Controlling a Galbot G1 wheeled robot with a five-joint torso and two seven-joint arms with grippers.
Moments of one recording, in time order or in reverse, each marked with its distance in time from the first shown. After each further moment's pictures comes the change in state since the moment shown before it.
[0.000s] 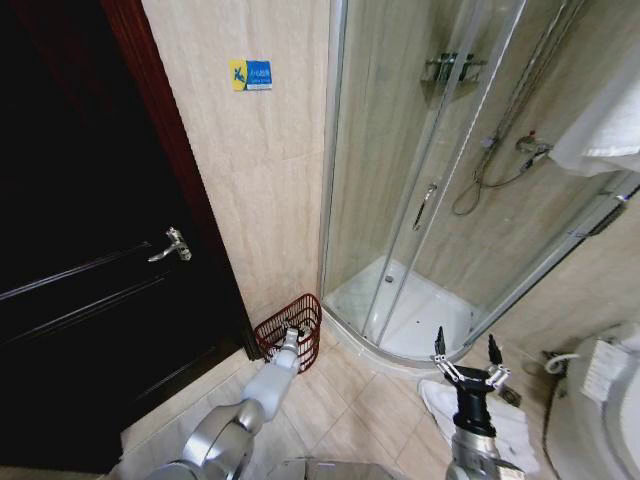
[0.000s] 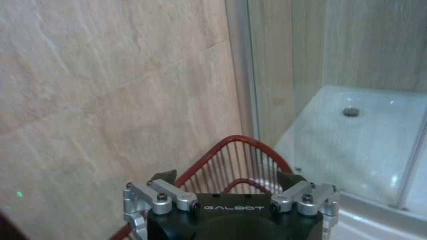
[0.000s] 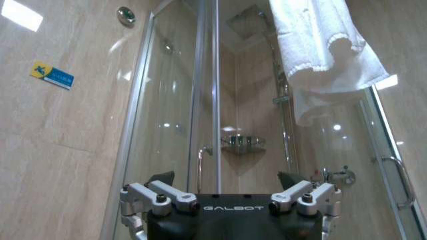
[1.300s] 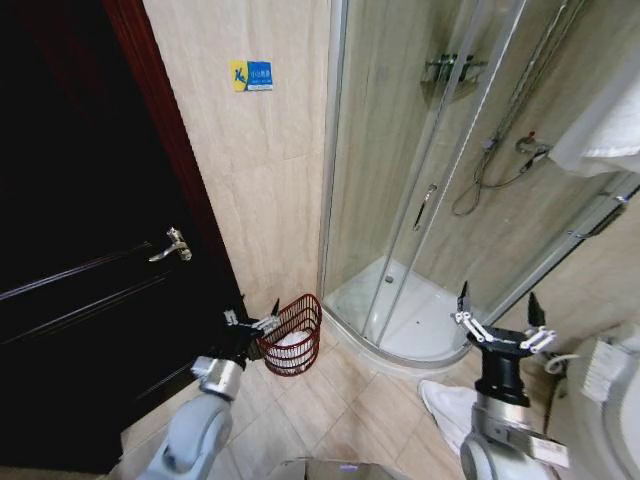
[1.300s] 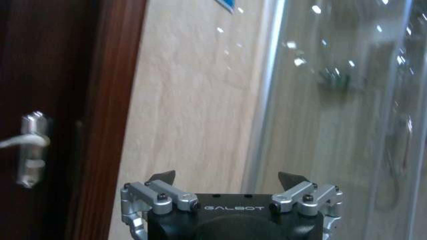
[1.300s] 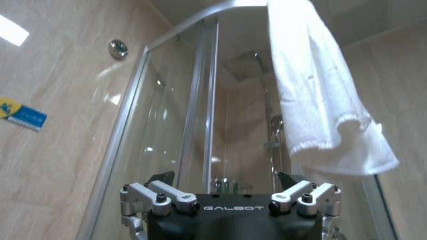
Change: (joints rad) left arm 1.002 0.299 -0.343 -1.896 -0.309 0.309 0.040; right arm 0.015 -0.026 -0.021 0.404 -0.175 -0.324 0.234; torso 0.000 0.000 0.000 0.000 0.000
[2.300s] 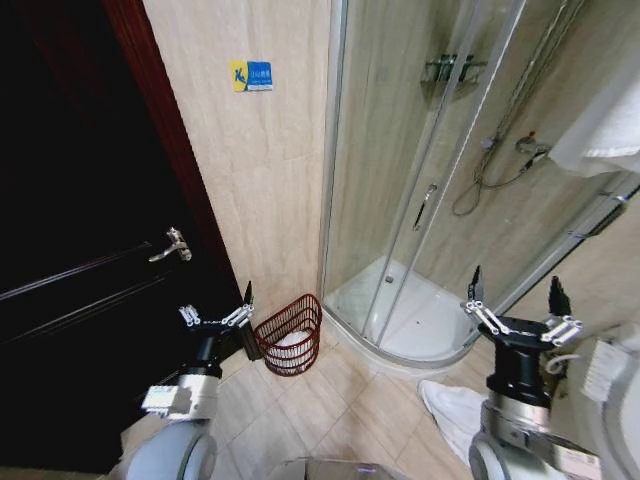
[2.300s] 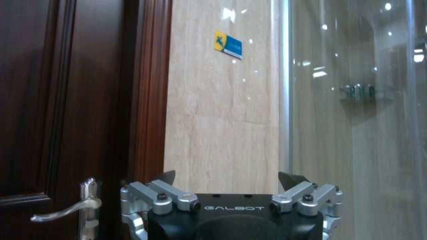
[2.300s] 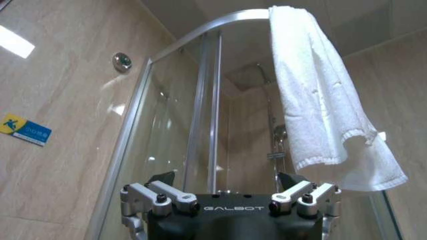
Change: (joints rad) left arm 0.142 -0.280 -0.096 -0.129 0.311 -0.053 0.157; right arm -0.014 0.008 -0.028 0.049 -0.020 -0.006 0.004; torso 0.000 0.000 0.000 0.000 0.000
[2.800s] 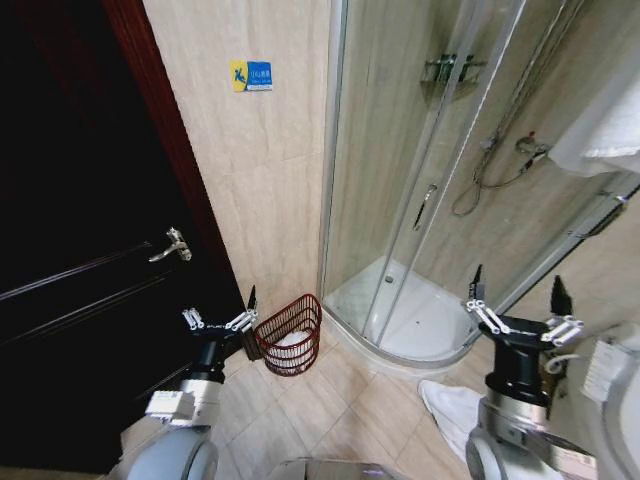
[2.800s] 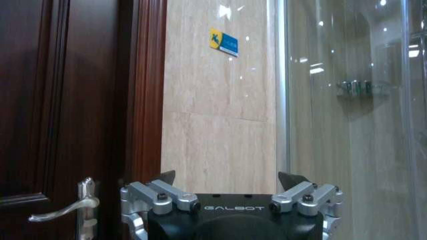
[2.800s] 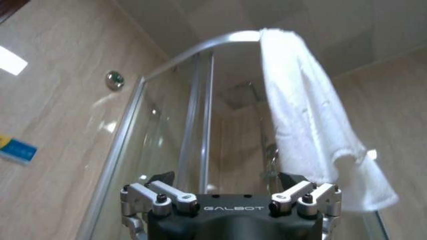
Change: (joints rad) left arm 0.005 -0.005 0.009 -0.002 0.017 0.001 0.003; right arm 0.034 -0.006 0.036 0.000 0.015 0.053 0.017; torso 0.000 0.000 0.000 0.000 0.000
